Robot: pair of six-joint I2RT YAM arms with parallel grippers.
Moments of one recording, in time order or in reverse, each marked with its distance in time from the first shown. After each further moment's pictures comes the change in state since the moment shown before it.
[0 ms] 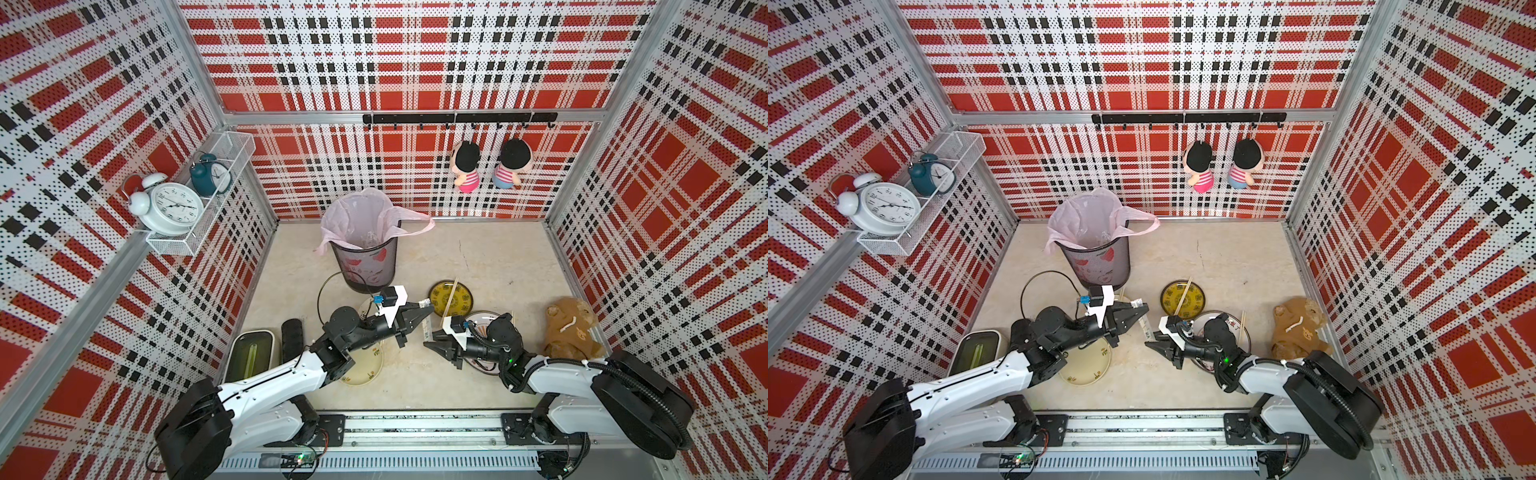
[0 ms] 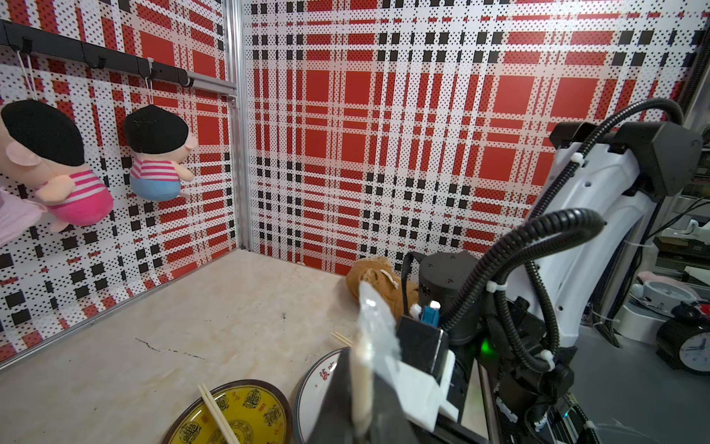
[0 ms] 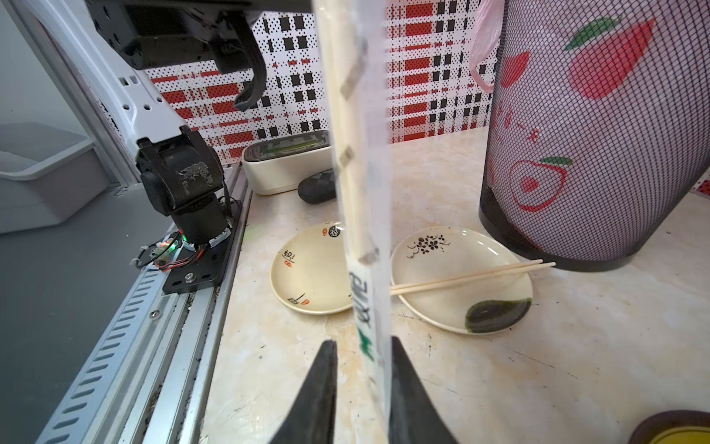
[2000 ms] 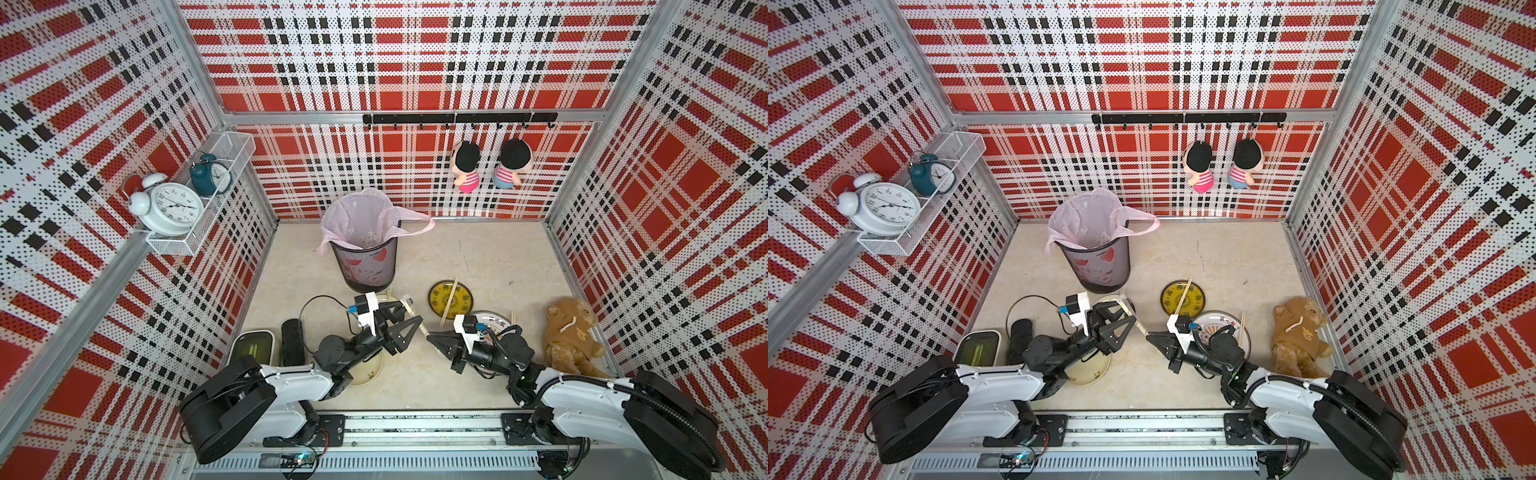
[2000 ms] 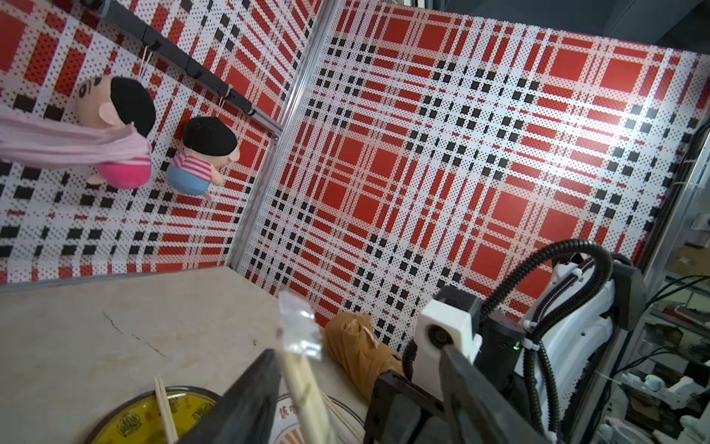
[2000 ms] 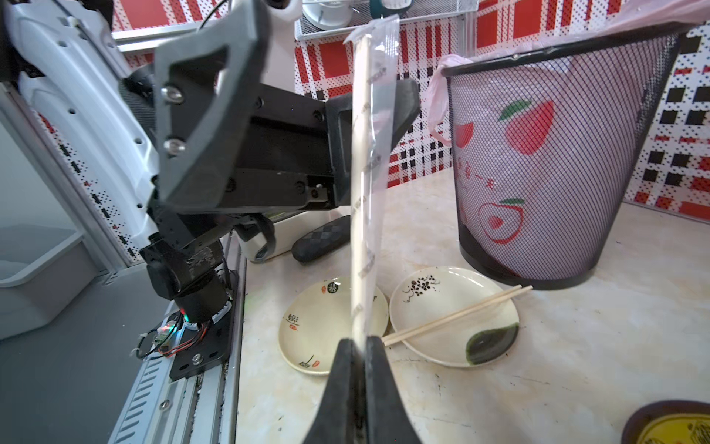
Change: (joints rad) left arm -0.001 0.196 -0.259 0.700 -0.171 -0.354; right arm 0.130 -0.190 -0.064 0.060 0.248 0.179
